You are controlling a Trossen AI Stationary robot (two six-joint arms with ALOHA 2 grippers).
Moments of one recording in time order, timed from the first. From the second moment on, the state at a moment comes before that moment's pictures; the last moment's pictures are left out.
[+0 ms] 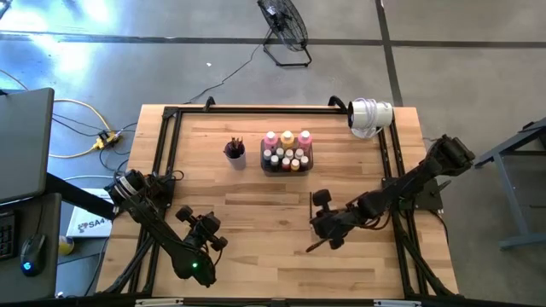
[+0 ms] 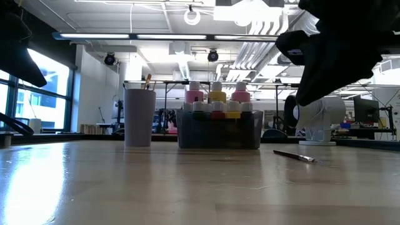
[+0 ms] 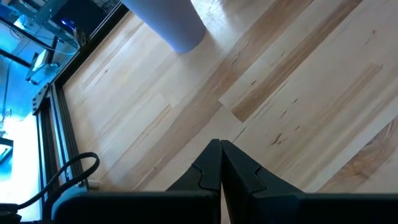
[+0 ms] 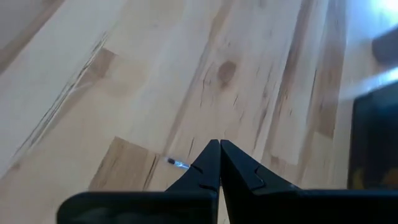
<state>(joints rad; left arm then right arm) -0.86 1.90 1.30 -1.52 -0.73 -1.80 0.50 1.51 0.81 -0.24 0.34 -0.05</state>
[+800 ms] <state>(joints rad) -0.86 1.90 1.30 -1.52 -0.74 -1.72 0.38 1.51 0.81 0.02 0.10 -0.26</state>
